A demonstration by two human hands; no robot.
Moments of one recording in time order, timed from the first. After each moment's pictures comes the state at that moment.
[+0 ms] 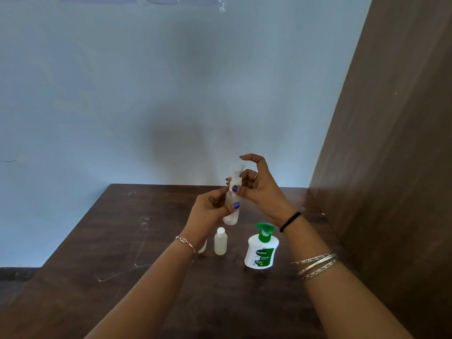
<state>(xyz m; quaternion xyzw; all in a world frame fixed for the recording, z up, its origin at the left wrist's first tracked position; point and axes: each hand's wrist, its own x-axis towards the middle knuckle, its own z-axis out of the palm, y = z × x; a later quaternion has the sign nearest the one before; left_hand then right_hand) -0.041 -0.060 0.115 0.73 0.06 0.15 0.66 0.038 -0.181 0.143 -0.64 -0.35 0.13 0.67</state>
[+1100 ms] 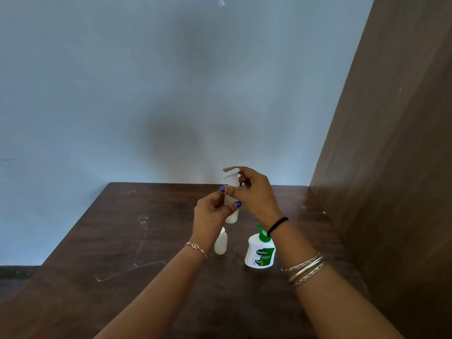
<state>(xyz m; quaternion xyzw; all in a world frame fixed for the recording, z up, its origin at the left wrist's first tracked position) -0.028 -0.069 0.098 0.73 0.11 0.23 0.63 0.038 -0.161 0.128 -0.74 -0.30 0.02 0.61</state>
